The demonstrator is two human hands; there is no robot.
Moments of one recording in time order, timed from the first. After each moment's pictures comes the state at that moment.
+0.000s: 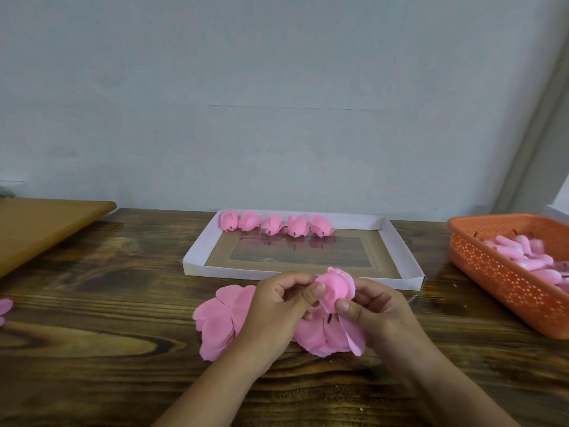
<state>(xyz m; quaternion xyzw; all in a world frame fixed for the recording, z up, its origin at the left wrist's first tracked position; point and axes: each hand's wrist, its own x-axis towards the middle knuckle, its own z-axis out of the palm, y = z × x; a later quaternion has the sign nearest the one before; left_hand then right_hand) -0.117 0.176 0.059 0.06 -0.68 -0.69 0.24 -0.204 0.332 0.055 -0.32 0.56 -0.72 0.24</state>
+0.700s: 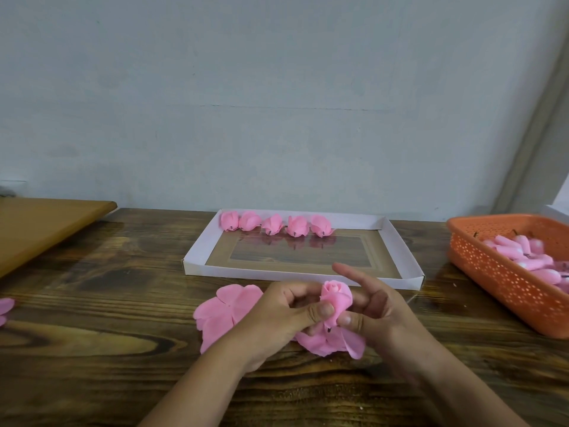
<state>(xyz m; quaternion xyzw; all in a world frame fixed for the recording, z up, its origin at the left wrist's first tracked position) -0.111 0.168 0.067 0.00 -0.69 -0.72 0.05 -0.211 0.337 0.054 -0.34 0.56 -0.70 0.28</state>
